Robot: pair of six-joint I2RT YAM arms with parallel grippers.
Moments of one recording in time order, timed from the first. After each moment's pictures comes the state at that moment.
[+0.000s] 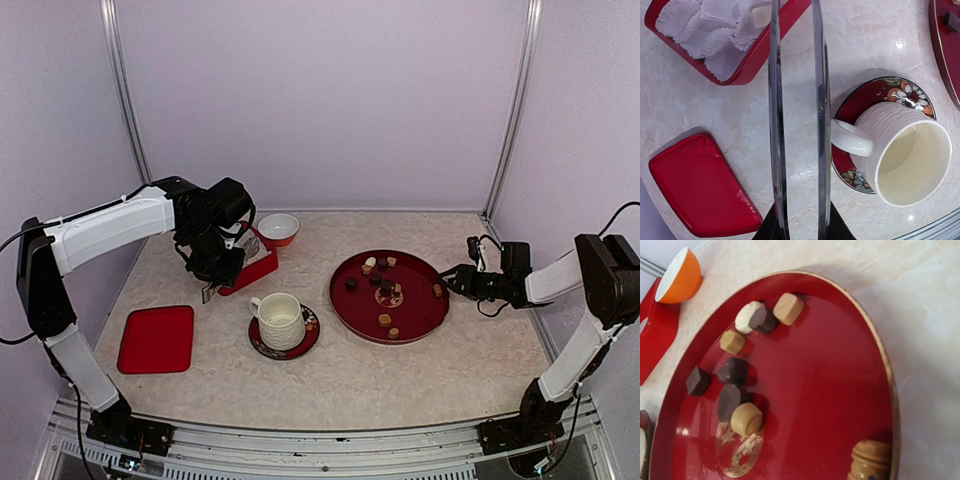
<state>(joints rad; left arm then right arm) -0.67 1.70 1.51 -1.14 -0.15 -0.42 -0.01 1.65 0.60 0.44 -0.71 0.35</state>
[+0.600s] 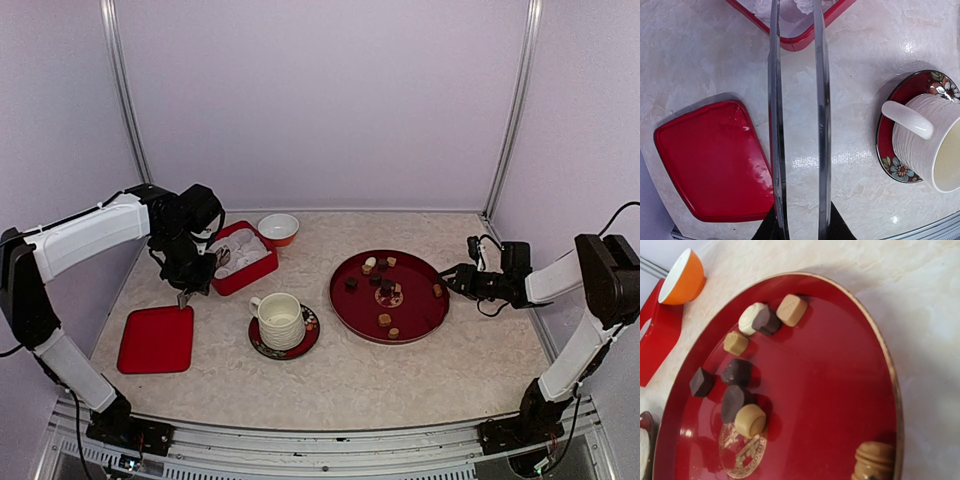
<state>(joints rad) -0.53 1.58 1.36 -1.15 -0.12 -0.42 -0.01 1.65 0.60 0.45 -0.72 0.36</state>
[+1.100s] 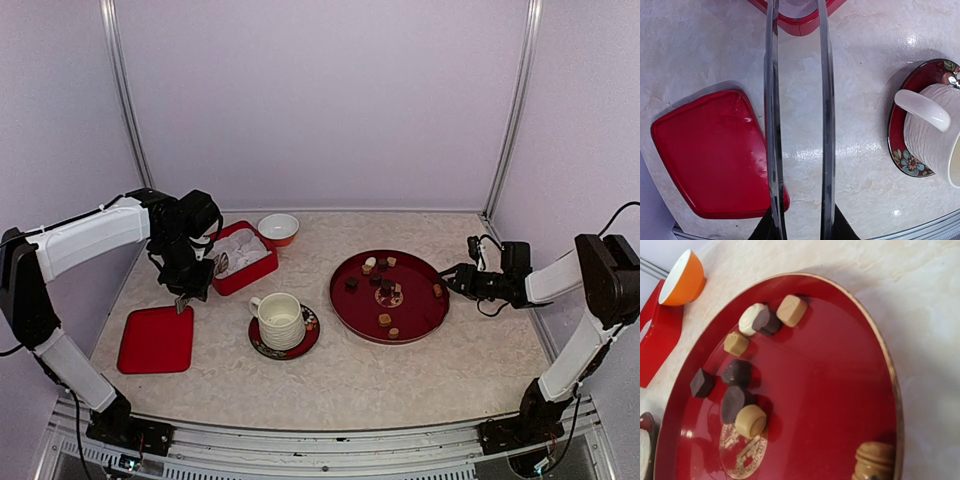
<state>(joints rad) -0.51 1.58 1.32 -1.15 -0.10 -0.39 -0.01 1.65 0.60 0.45 -0.72 0.36</state>
